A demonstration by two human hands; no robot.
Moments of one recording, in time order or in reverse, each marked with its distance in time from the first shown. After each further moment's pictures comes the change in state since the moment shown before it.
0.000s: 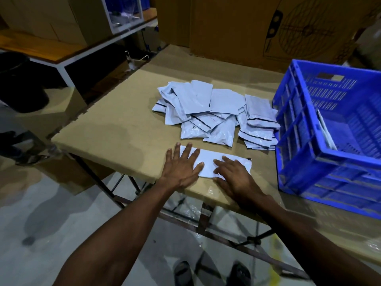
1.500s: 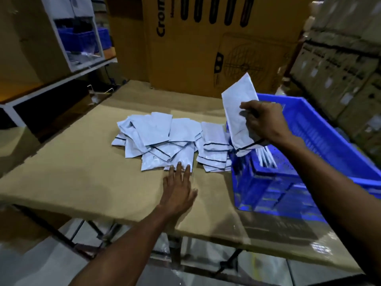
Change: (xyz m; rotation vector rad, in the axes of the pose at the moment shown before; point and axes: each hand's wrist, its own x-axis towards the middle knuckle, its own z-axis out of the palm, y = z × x) left_hand 0.035 0.102 0.009 -0.120 0.184 0.172; right_hand 0.066 0.107 -0.255 0.077 0.467 0.319
